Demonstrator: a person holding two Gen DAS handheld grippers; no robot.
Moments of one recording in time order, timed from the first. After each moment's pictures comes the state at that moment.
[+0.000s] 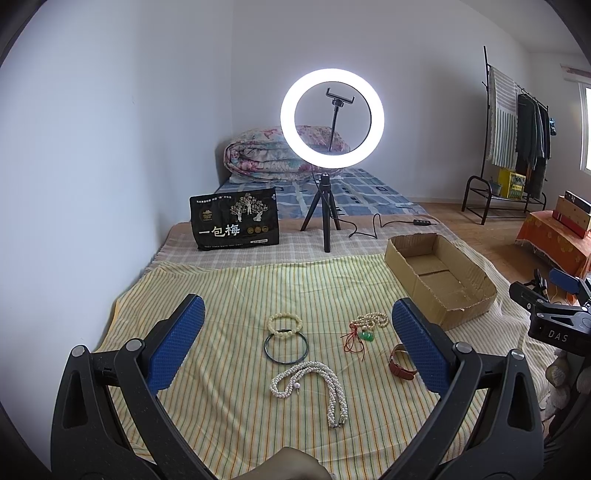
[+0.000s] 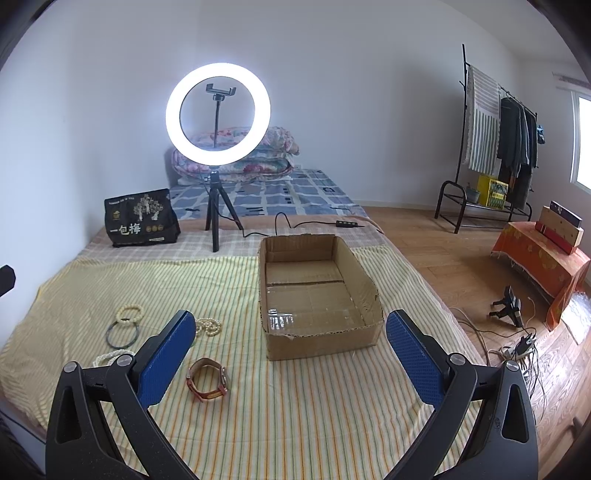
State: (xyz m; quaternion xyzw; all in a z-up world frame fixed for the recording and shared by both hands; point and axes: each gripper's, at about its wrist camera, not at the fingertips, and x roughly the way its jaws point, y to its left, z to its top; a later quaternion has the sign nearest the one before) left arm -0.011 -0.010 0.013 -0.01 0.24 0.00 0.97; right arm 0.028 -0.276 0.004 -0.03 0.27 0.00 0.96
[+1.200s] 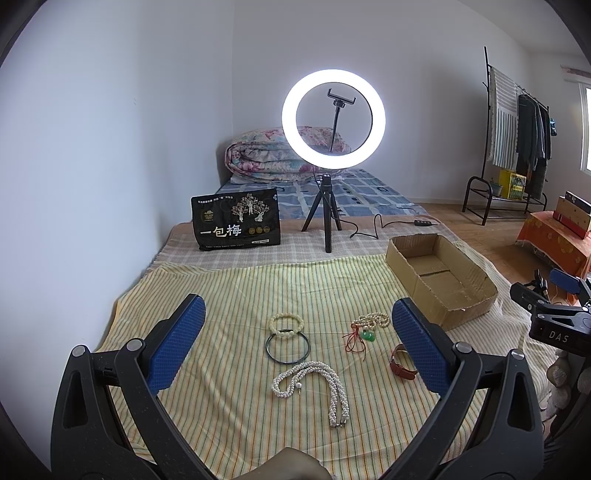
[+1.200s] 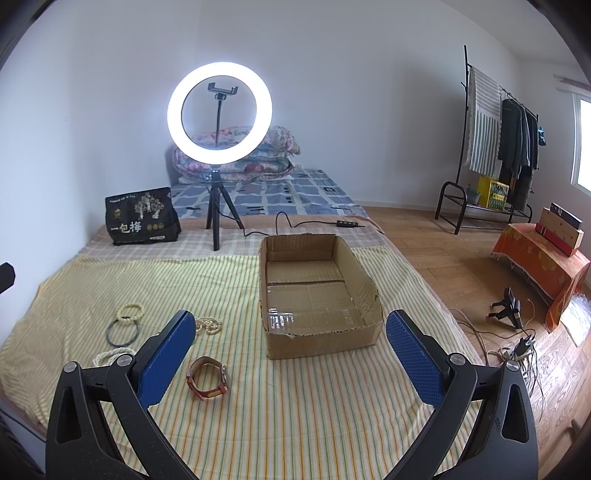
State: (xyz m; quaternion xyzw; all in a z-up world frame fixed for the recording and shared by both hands) left arm -0.008 -0.002 0.010 0.00 0.24 0.00 0.97; right arm 0.027 -0.274 0.004 -0.03 0.27 0.00 0.96
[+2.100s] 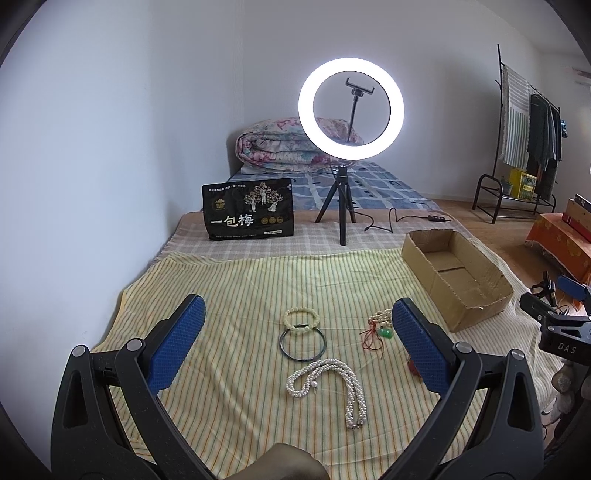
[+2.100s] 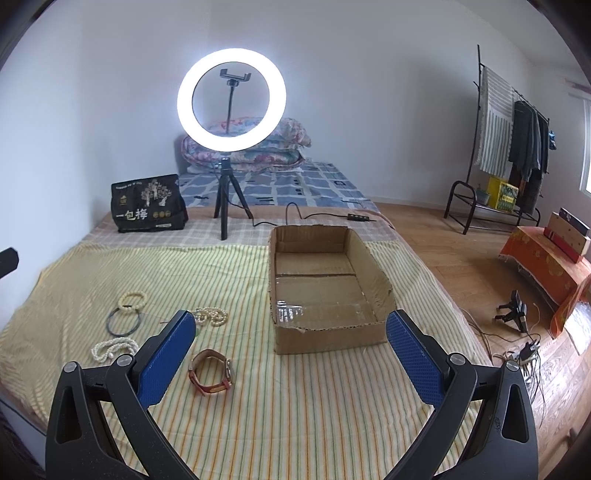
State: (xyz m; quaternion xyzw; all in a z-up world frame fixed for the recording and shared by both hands) left arm 0.008 0.021 0.003 -0.01 0.25 0.02 0.97; right arm 0.034 -0.266 -0.010 -0.04 0.28 0.02 0.96
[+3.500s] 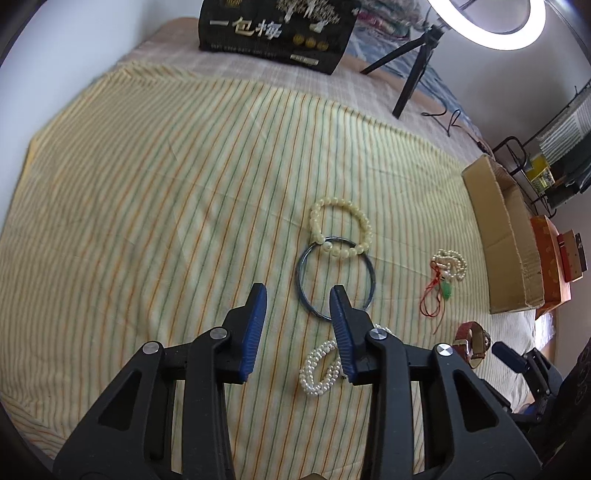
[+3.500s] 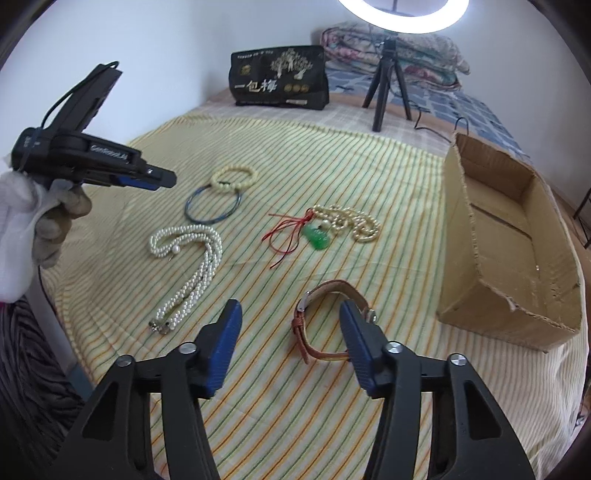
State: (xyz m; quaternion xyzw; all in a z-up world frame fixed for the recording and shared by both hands) left arm 0.157 0.093 -0.148 -0.18 0.54 0.00 0.82; right arm 0.097 -0.190 -0.110 -0.11 0.46 0.28 0.84
